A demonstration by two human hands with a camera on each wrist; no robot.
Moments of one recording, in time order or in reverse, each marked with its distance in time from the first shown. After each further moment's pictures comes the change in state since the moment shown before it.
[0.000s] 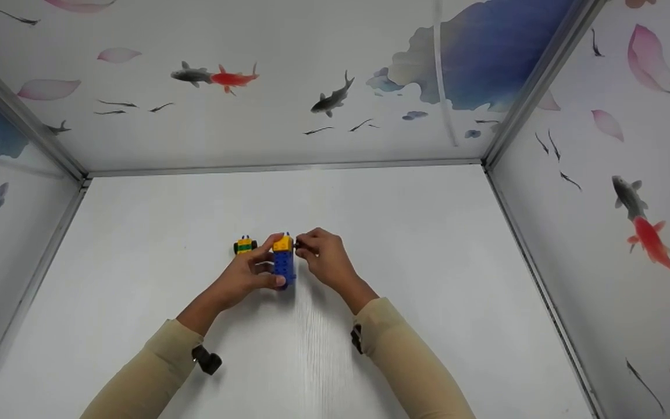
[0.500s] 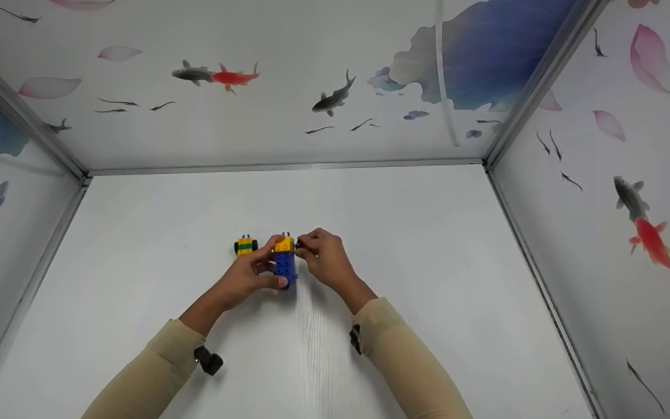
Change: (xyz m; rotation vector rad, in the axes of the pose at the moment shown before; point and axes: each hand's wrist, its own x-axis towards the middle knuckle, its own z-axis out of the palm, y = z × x) left_hand 0.001 -0.003 0.003 0.029 -0.005 0.027; right_hand 0.000 0.002 0.002 -0.039 -0.010 0.018
